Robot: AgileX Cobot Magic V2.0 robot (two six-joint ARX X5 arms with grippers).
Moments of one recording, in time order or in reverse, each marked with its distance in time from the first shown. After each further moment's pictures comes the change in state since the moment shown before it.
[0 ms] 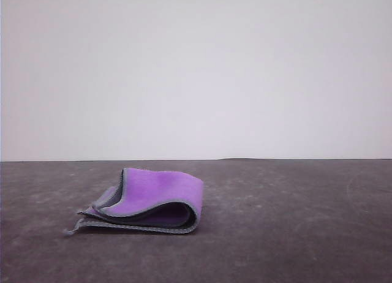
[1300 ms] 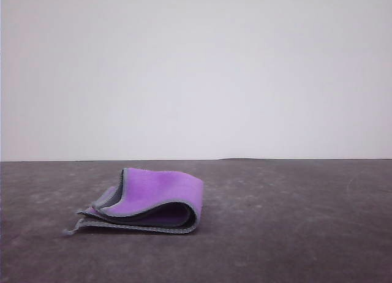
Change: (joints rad) left_arx 0.000 0.000 0.000 0.000 0.000 0.000; right_arx 0.000 0.000 0.000 0.000 0.000 0.000
